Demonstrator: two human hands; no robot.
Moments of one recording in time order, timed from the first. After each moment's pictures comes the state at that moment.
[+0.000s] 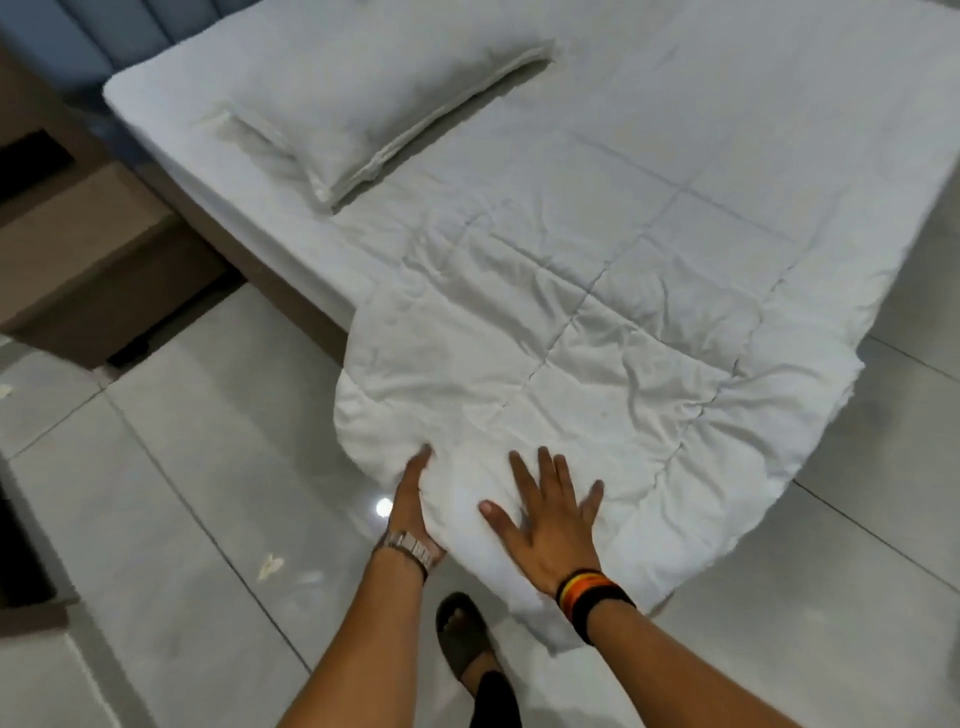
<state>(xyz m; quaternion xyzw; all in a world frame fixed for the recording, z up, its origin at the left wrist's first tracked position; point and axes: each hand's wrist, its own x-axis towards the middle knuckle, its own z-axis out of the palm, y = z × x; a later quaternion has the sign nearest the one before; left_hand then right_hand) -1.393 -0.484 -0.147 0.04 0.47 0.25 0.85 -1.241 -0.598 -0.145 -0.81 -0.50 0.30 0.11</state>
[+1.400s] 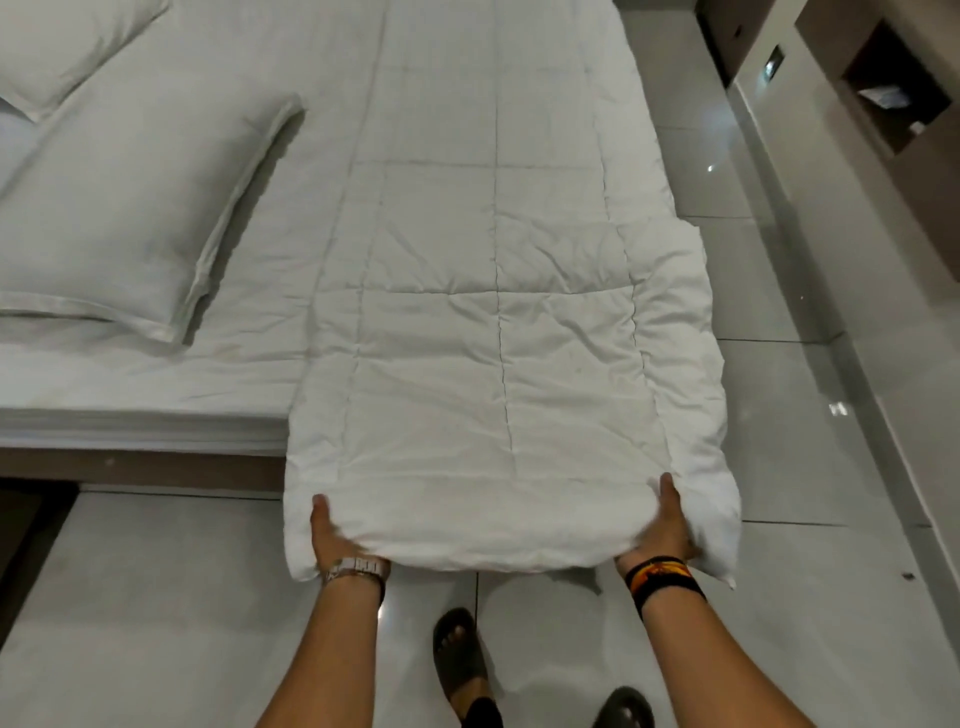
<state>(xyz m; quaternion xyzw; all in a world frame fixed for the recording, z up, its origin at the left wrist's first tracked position) -1.497 -0.298 -0.153 0.10 0.48 0.21 0.85 -1.346 -0.591 -0.145 -0.39 0.55 0.01 0.74</state>
